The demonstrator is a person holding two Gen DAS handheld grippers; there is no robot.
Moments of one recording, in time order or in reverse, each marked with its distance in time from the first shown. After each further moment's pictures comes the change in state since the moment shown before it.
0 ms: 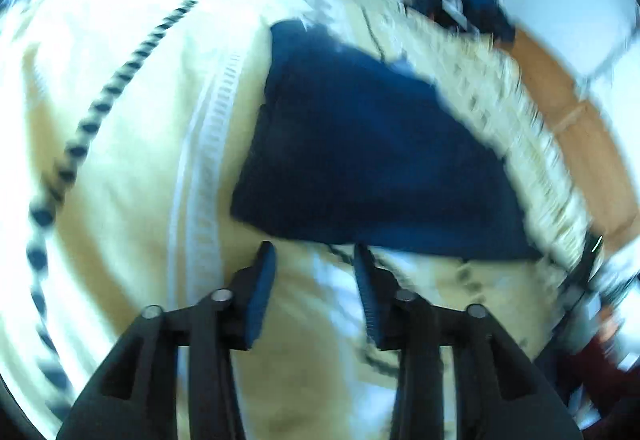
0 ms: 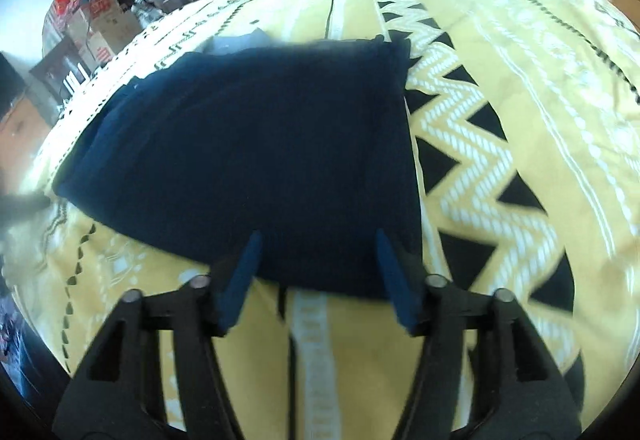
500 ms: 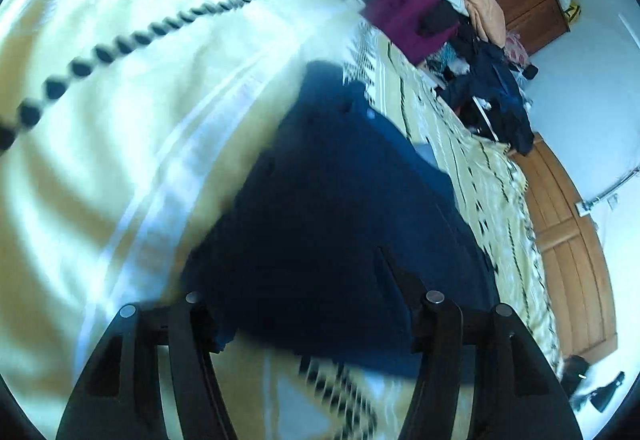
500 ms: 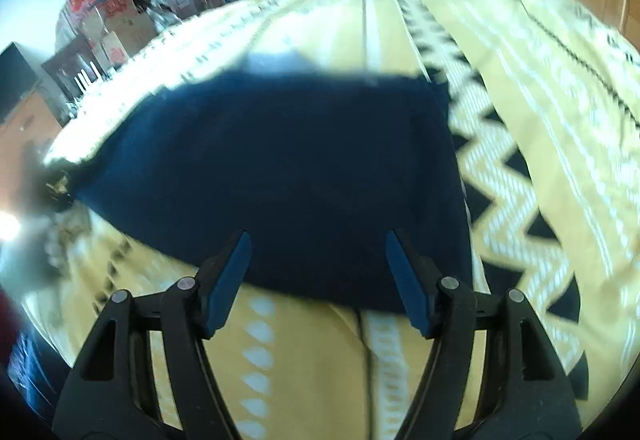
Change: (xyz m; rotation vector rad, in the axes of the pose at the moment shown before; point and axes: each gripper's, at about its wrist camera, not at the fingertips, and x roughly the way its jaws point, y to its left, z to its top) left arm 0.067 0.006 0.028 -0.252 -0.221 -0.008; right arm -0.019 0.052 0.026 -0.053 -0.071 0.025
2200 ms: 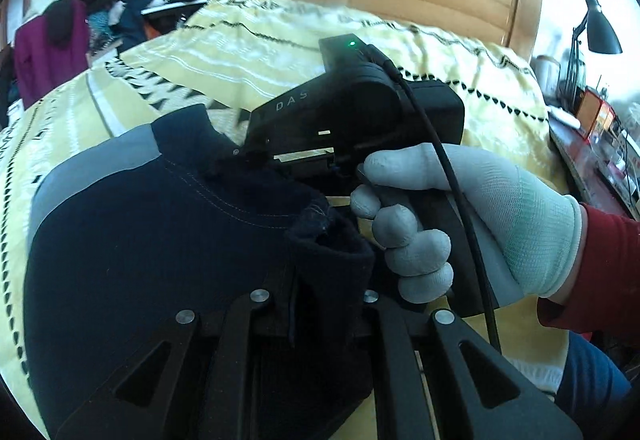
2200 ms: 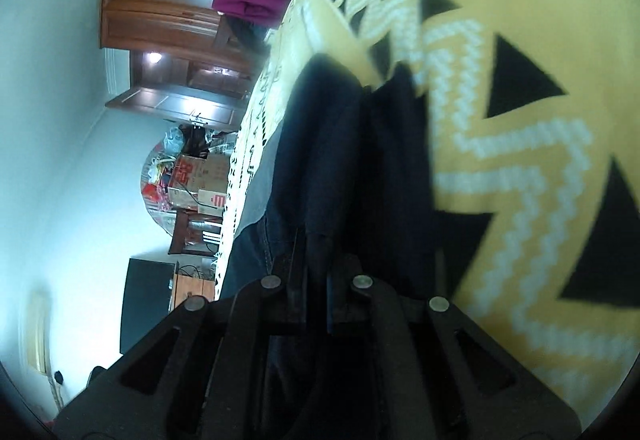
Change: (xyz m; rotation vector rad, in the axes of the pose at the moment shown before) left arm 0.147 -0.387 -0.224 1.160 0.305 -0.338; right arm 0.163 -0.175 0.042 0.741 -0.005 0.625
